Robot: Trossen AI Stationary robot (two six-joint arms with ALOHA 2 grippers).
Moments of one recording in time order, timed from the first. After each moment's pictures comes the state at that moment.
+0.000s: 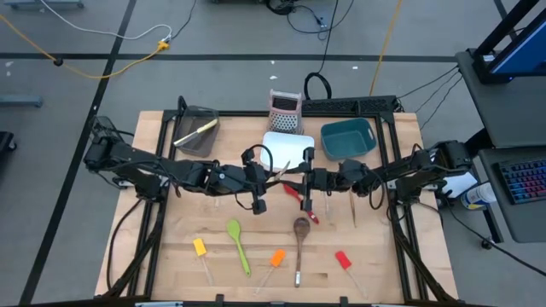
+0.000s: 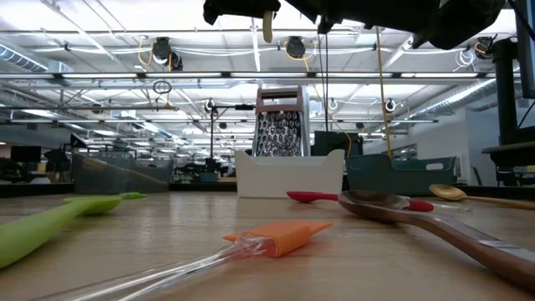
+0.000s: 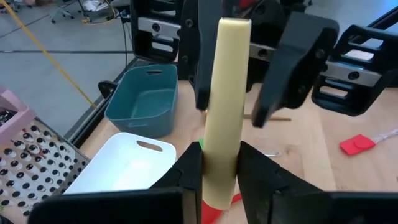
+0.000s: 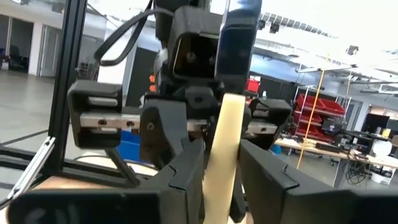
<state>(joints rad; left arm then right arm) -0.19 1.47 1.16 -0.10 -0.42 -0.07 0.09 1.50 0.69 1.08 0.08 -0.23</state>
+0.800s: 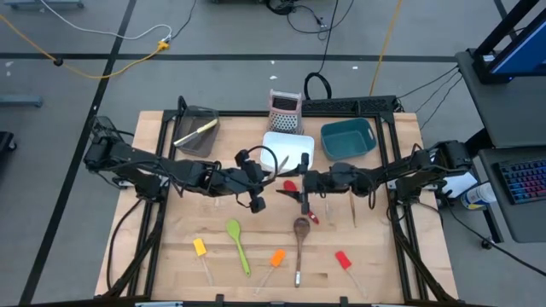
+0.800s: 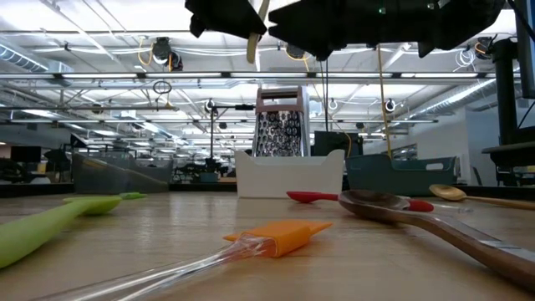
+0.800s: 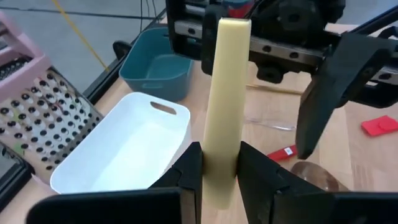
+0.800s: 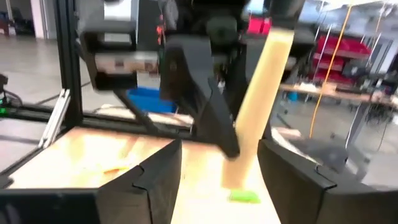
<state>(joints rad) -0.19 1.47 1.16 -0.25 -0.48 -0.21 0.09 1.50 0.69 0.84 0.08 -0.11</state>
